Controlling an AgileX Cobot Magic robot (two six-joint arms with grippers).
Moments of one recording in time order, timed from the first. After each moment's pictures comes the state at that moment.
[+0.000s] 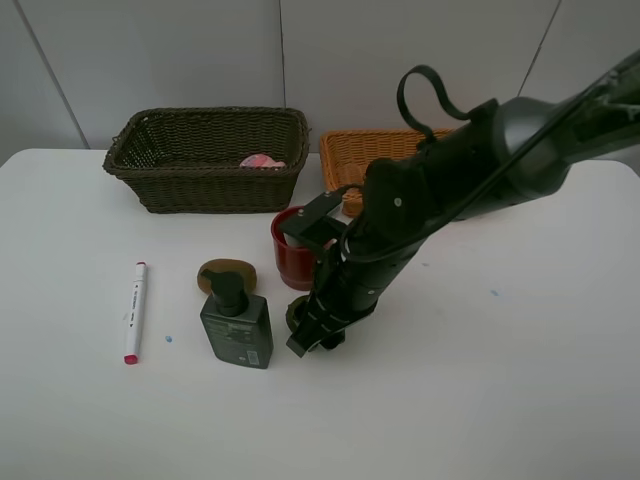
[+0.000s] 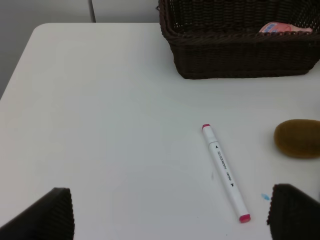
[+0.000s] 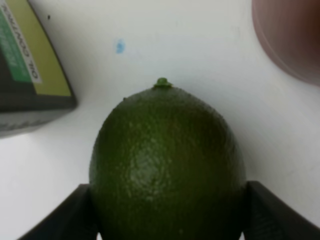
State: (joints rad) left arm -0.02 -0.01 -0.50 0.03 1.07 -0.08; right arm 0.78 1.94 -1.02 0.13 0.46 -0.28
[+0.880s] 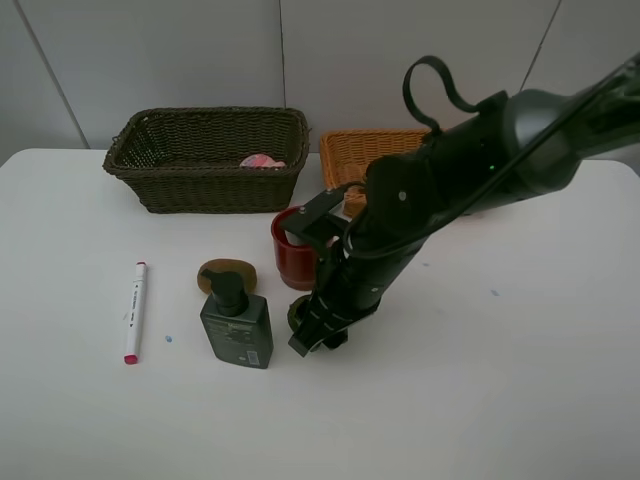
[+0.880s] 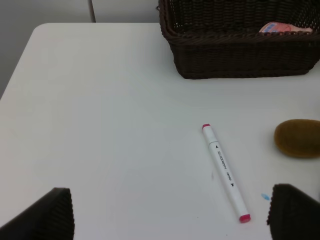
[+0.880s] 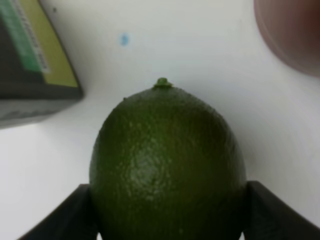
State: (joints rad) left arm -0.02 -0.01 -0.50 0.03 1.07 -0.08; right arm 0.78 1.90 -1.02 0.13 0.49 -0.28
